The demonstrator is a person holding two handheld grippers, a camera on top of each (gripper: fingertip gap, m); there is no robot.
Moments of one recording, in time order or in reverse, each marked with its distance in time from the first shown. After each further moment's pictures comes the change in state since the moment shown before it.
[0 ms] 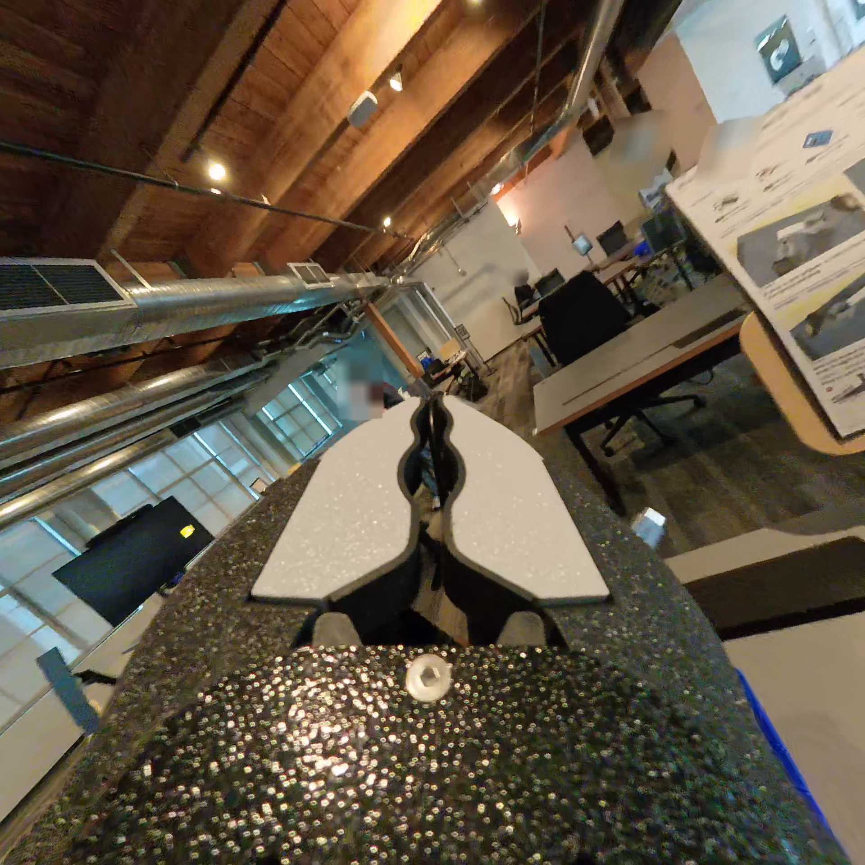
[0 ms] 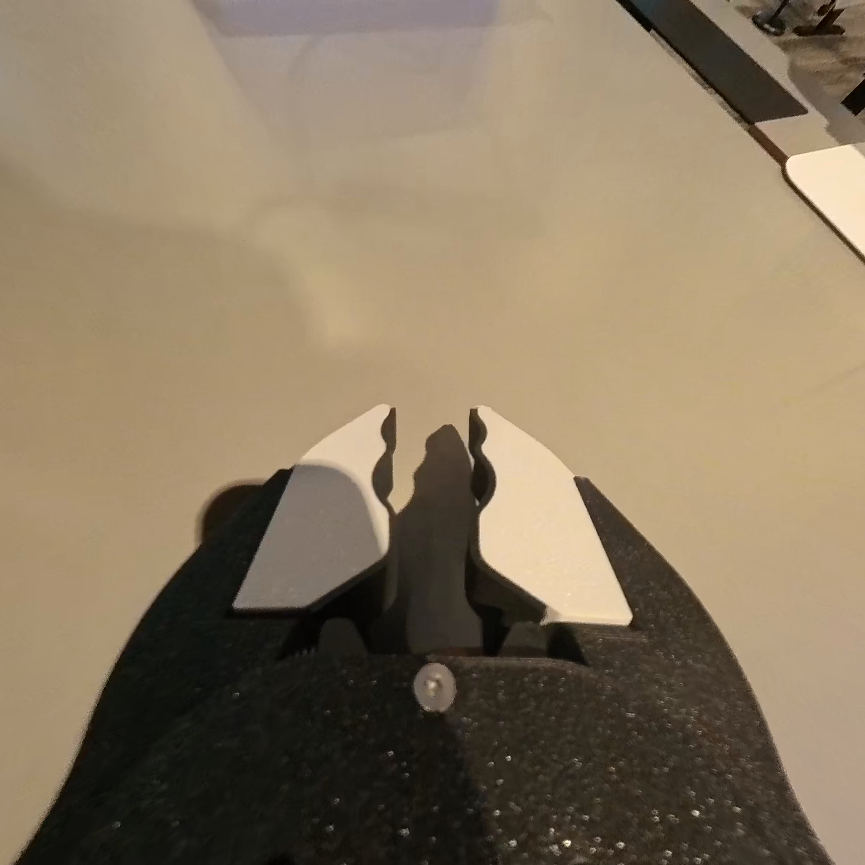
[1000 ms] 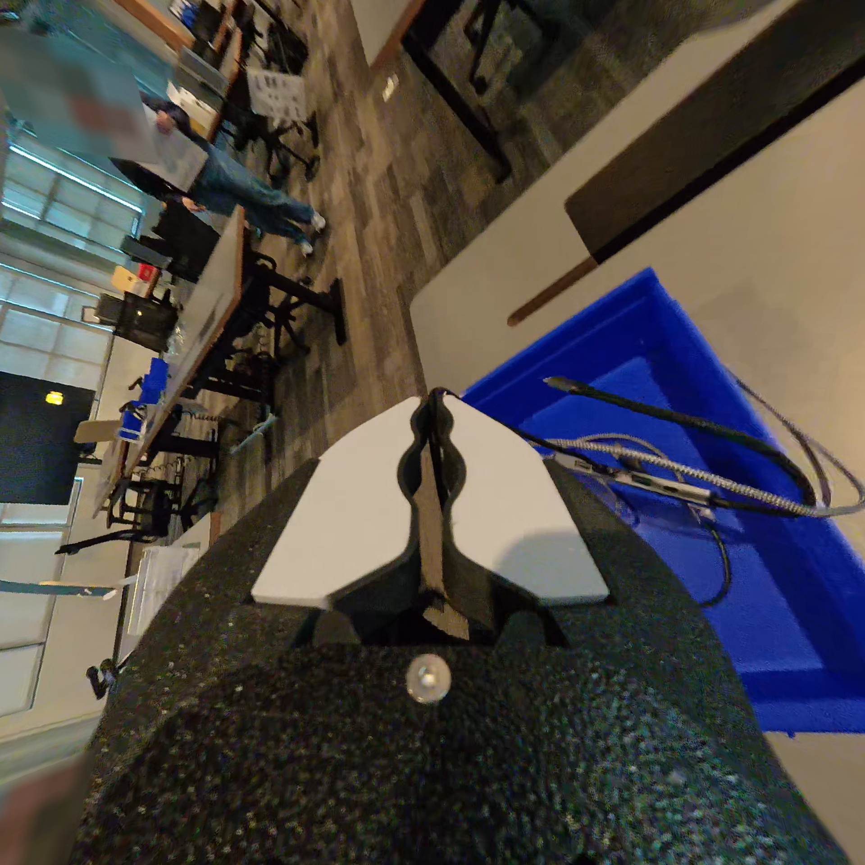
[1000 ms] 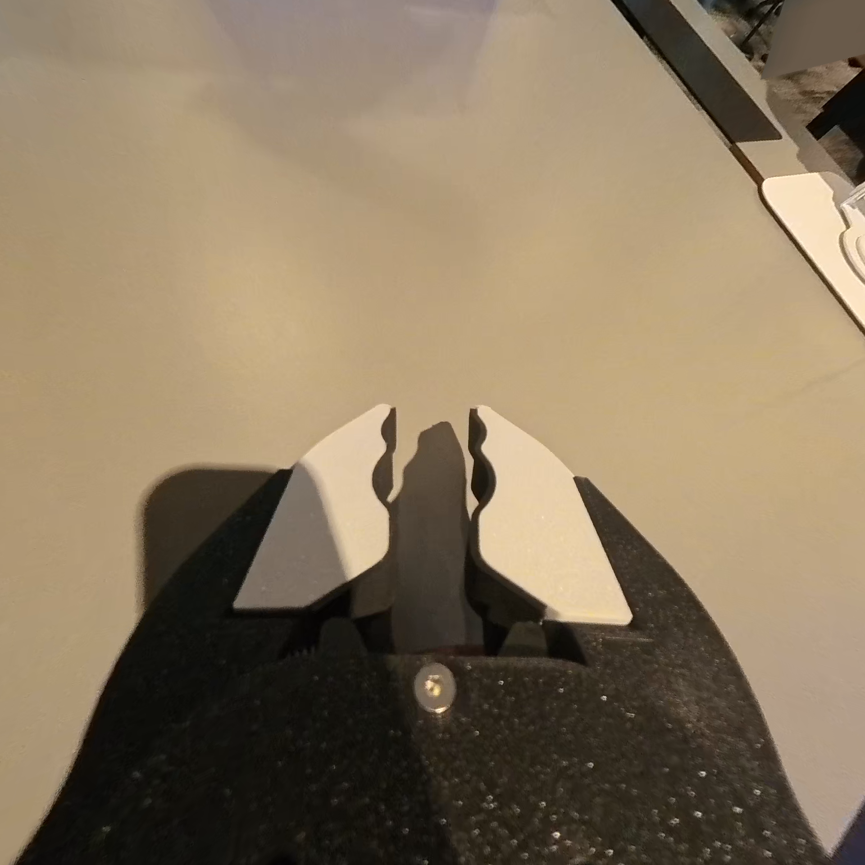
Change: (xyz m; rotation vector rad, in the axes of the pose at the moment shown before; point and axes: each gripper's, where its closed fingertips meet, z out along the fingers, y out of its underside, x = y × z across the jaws) left arm 0.153 0.296 0.005 -0.675 0.395 0.200; right arm -0.002 0.003 0.001 -0.022 0.048 -0.078
